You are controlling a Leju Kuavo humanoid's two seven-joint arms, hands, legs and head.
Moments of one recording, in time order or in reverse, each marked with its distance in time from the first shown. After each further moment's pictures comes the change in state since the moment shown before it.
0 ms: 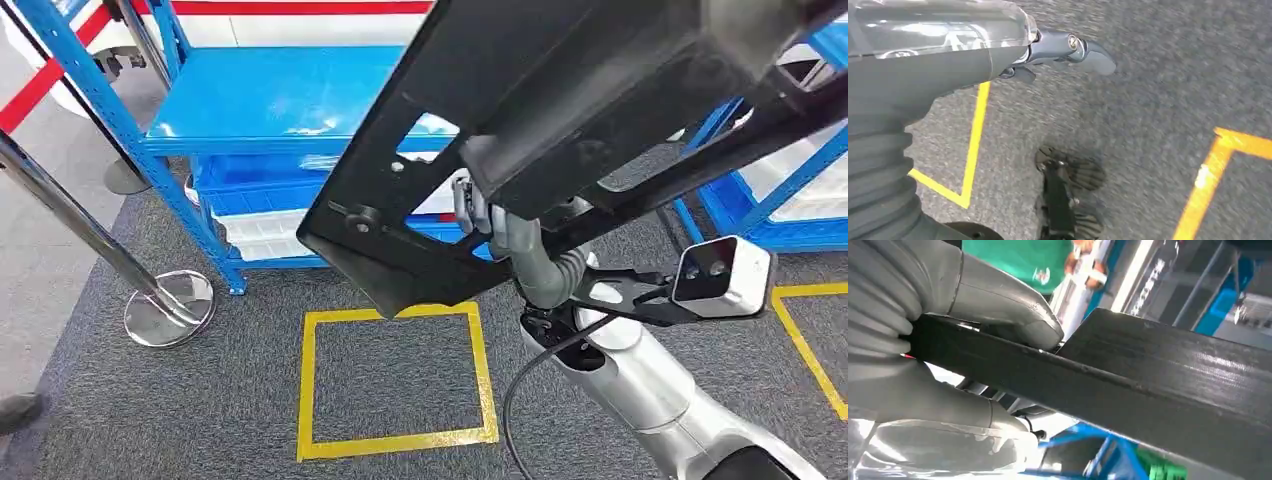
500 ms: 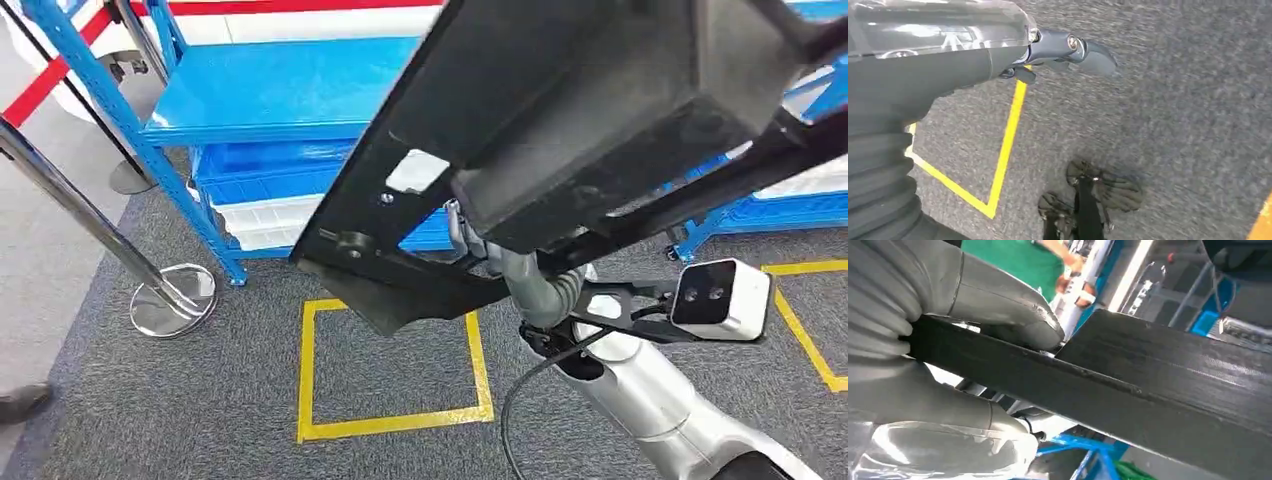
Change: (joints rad) left arm 0.011 0.001 -0.006 0.010 0.024 0.050 0.080; right arm 0.040 0.000 0.001 -0.024 0.057 0.051 -0.007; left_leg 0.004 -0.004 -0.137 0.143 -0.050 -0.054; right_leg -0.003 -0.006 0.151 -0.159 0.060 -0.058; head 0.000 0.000
